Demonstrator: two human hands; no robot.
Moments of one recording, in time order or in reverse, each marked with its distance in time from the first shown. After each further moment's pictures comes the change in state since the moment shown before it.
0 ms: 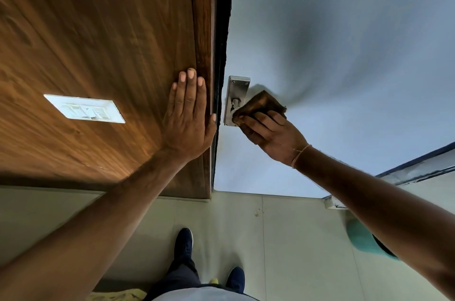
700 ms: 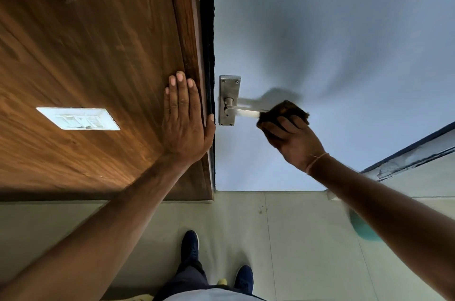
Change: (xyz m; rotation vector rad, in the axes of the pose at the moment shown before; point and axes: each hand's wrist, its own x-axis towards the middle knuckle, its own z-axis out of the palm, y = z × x) left_hand 0.000 0.014 -0.001 -0.035 -0.062 -0.064; right_hand -0.050 0.000 -0.020 0.053 -0.077 0.188
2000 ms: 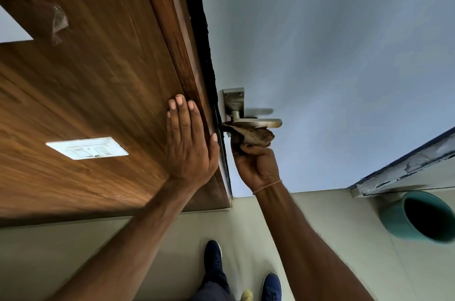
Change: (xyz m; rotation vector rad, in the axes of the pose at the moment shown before) left_hand -0.002 -0.005 -0.004 -0.068 -0.062 0.032; right_hand 0.115 -0.111 -0.011 -2.415 -0.750 -1.279
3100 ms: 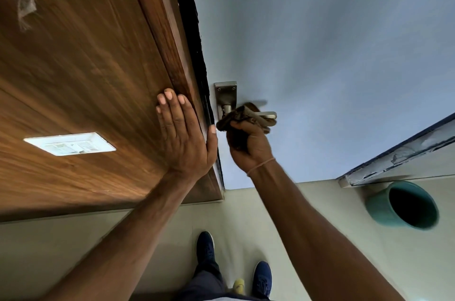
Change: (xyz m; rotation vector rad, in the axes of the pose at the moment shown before) left_hand 0.002 0.010 0.019 -0.010 0.075 -0.027; right_hand 0.025 -0.011 0.017 -0.238 0.160 -0.058
